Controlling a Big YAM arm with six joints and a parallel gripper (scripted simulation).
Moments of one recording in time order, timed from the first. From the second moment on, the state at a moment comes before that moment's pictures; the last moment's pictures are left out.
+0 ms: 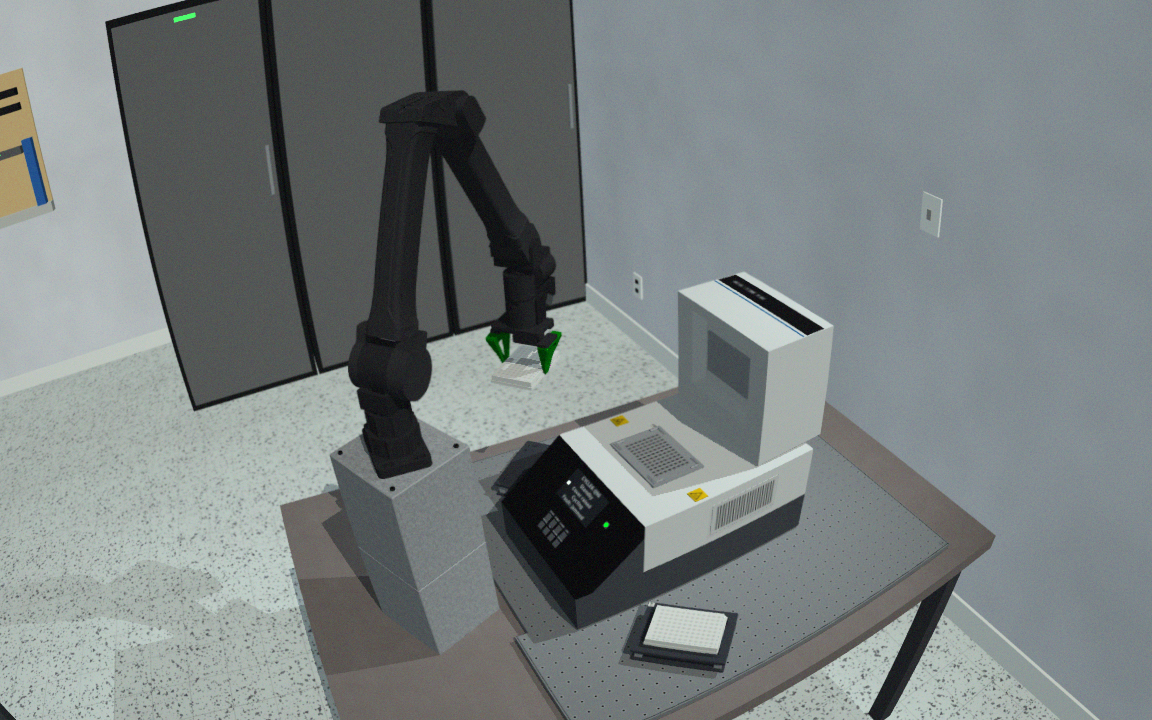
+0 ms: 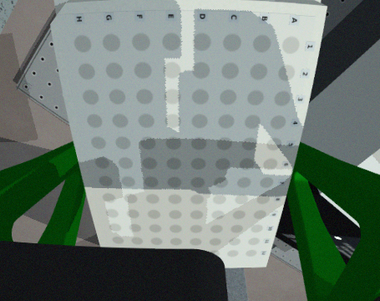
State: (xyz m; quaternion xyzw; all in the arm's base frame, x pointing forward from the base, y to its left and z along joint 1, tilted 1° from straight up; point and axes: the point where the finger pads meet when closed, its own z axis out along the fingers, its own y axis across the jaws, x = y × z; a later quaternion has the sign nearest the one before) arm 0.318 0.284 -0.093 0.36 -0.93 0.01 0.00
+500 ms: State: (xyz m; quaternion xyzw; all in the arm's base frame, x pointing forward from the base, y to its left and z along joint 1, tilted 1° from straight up) arm 0.317 0.279 -0.093 0.37 -0.93 0.01 0.01
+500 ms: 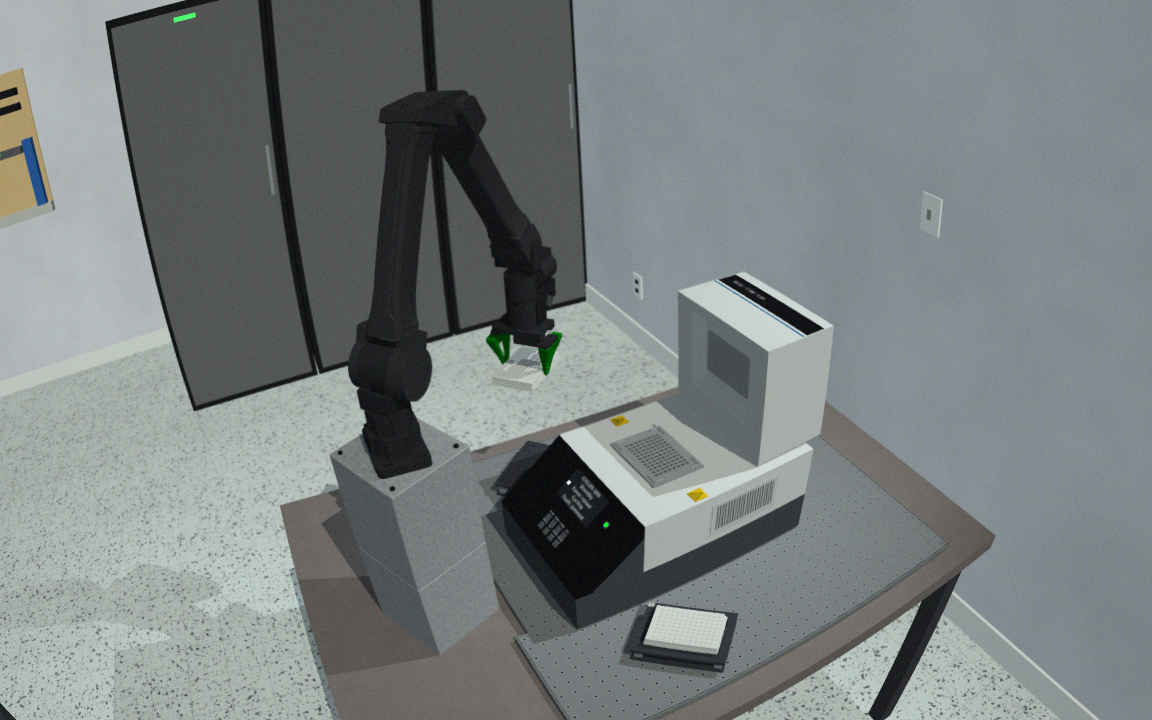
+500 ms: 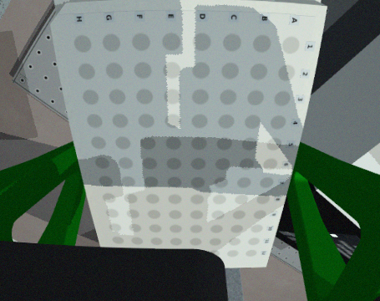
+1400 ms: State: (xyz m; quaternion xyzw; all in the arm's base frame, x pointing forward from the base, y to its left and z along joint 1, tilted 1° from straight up) arm 0.326 0.281 -0.106 0.36 -0.93 0.00 -0.01
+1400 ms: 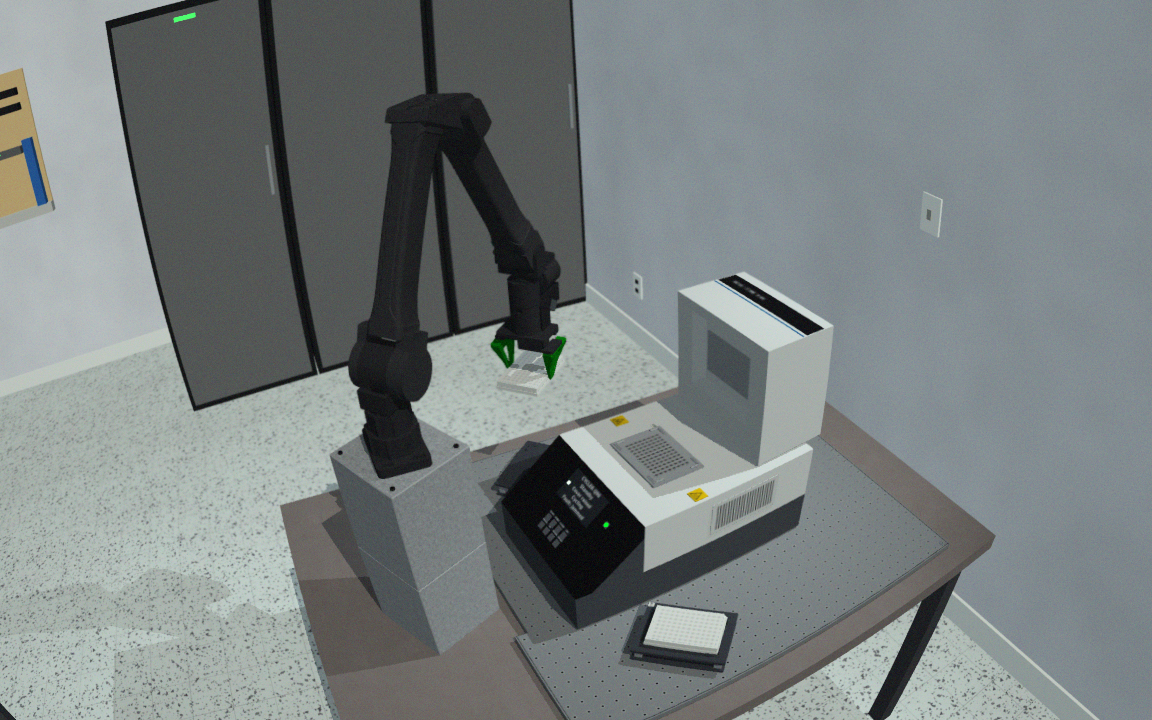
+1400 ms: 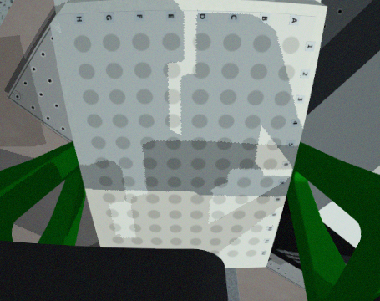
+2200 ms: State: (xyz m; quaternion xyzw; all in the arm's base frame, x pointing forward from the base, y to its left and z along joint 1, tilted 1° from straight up) arm 0.318 0.277 -0.188 0.37 -0.93 0.01 0.01
